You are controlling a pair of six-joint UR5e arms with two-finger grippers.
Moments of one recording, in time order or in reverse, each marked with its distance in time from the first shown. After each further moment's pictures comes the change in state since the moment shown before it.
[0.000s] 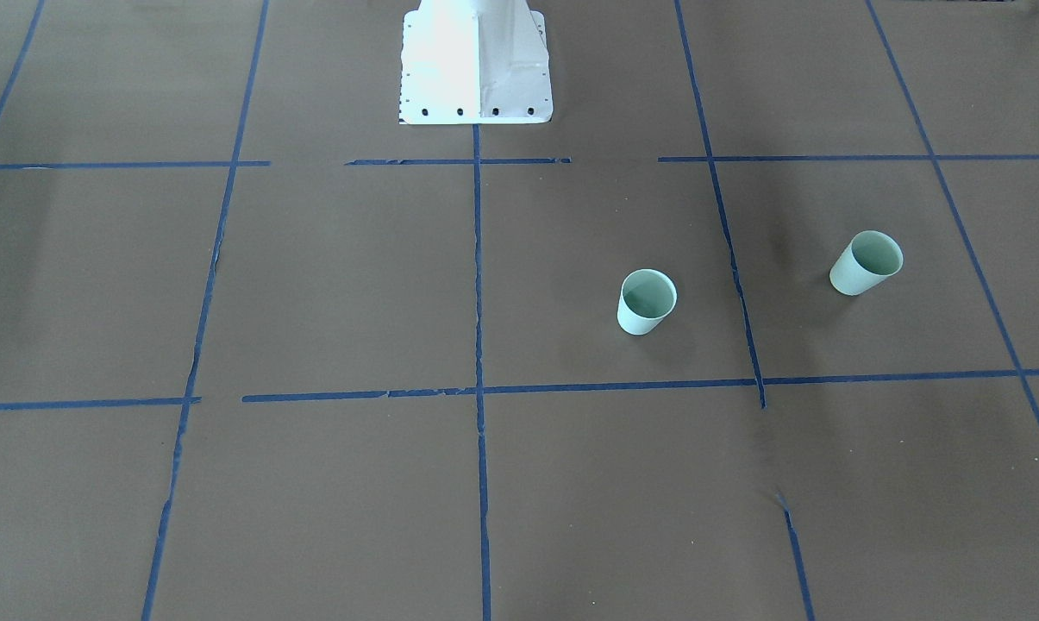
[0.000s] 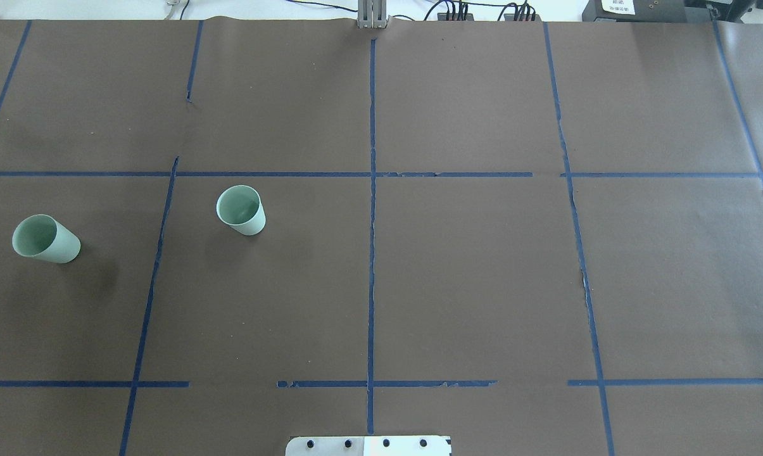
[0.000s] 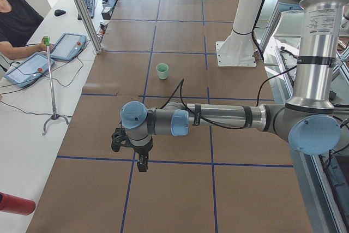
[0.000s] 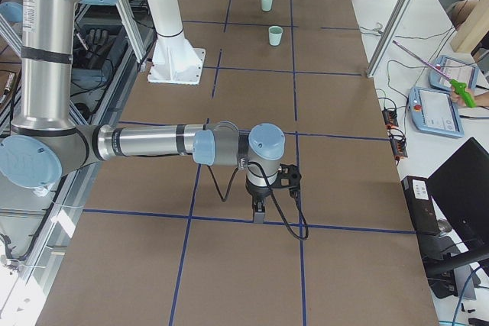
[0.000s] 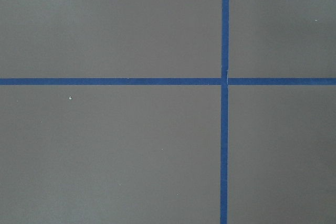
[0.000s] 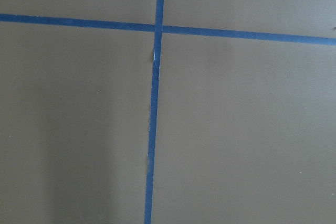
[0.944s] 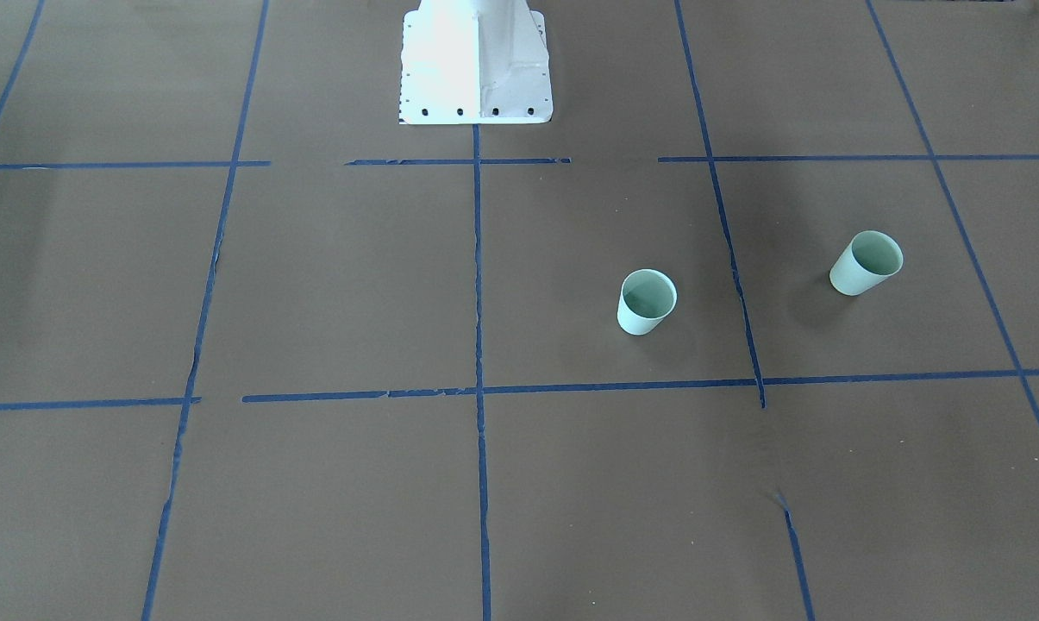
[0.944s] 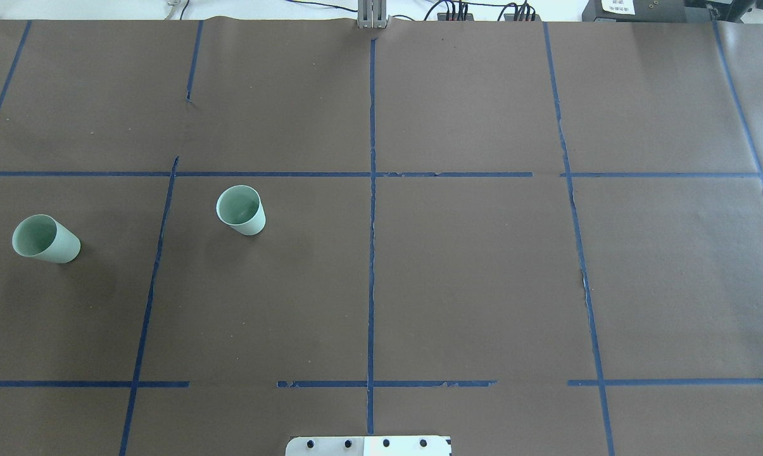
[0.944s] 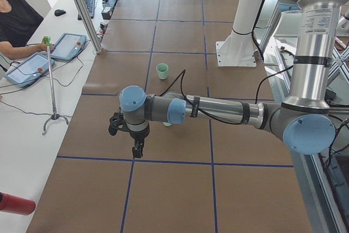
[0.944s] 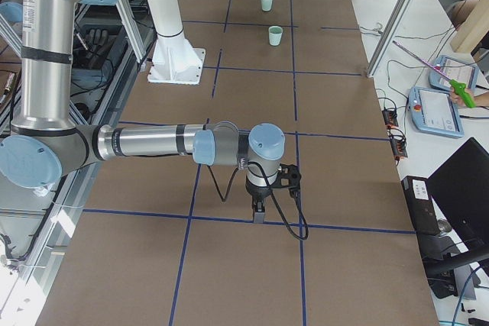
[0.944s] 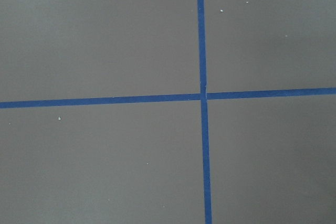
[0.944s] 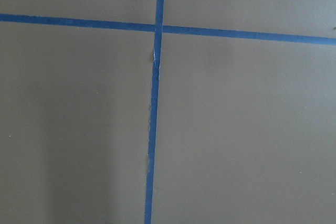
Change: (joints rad) left arm 0.088 -0.019 -0.097 -0.012 0.005 -0.061; right arm 0.000 0.000 0.000 -0.001 0.000 0.000
